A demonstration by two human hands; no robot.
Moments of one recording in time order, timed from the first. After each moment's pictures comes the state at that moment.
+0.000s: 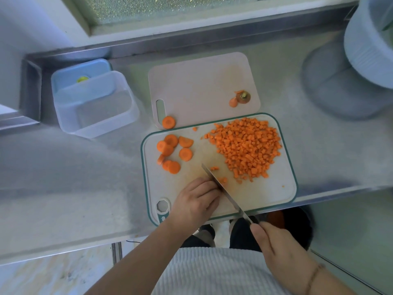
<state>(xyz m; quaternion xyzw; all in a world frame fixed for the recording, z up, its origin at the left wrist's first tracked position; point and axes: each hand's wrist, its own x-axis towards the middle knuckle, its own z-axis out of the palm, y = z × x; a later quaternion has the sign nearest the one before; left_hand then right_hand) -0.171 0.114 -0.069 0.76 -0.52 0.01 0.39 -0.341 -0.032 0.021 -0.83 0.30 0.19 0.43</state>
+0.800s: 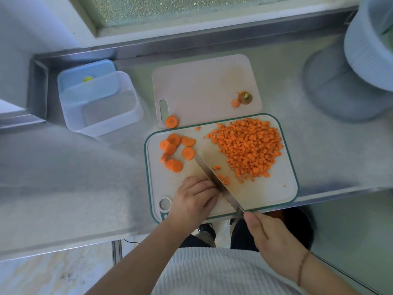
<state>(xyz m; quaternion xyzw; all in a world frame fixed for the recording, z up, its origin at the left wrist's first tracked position) -0.169 0.122 -0.067 0.78 -0.48 0.02 0.40 -0.324 -0.025 0.024 -0.82 0.29 0.16 0.47</state>
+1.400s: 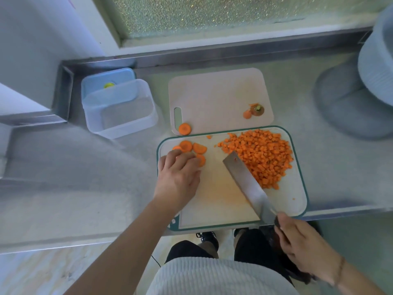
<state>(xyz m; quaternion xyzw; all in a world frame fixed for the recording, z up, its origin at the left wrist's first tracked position) -0.103 0.132 -0.047 0.86 -0.41 0.13 0.27 -0.328 -0.066 0.035 -0.71 0.39 0.21 0.54</state>
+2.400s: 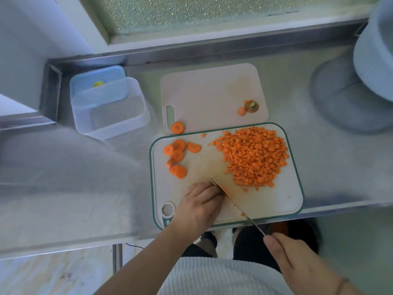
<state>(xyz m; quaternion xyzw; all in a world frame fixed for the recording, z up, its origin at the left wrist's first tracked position) -0.171 0.119 -0.069 0.78 -0.52 0.04 0.34 -0.338 -0.049 0.043 -0.84 0.29 0.26 0.38</state>
